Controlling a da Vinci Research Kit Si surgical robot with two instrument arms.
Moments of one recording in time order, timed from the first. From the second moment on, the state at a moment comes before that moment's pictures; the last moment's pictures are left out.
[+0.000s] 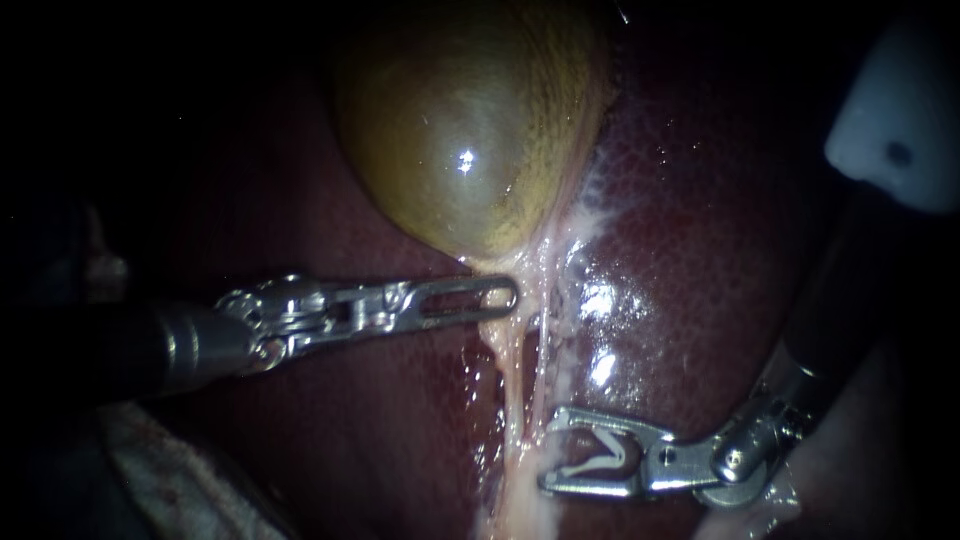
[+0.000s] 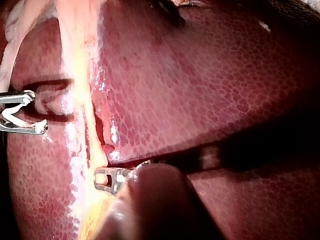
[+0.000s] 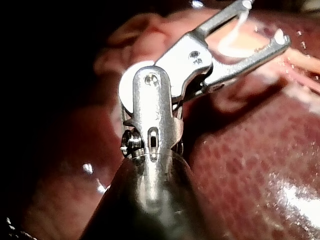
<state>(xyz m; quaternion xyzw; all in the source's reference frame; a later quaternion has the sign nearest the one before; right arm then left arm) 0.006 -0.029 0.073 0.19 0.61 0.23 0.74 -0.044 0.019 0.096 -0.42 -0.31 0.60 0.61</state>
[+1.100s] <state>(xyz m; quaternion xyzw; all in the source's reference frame) 0.005 -0.028 0.074 0.19 0.61 0.22 0.74 -0.043 0.018 0.089 -0.40 -0.33 0.60 0.60</state>
